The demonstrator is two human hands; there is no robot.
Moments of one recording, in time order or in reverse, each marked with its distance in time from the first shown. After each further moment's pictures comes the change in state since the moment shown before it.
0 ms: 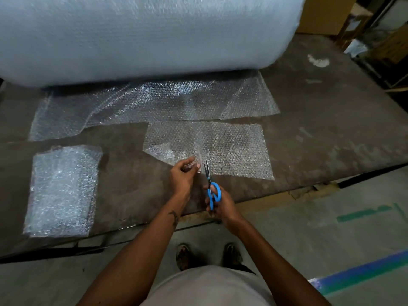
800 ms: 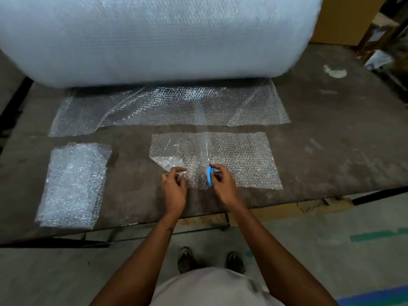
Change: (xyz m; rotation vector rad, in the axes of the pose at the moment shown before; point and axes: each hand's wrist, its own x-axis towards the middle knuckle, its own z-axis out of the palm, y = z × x) left_hand -0.026 -0.005 -0.040 0.507 0.157 0.304; right_hand 0.075 -0.024 -0.007 -0.396 0.128 -0.316
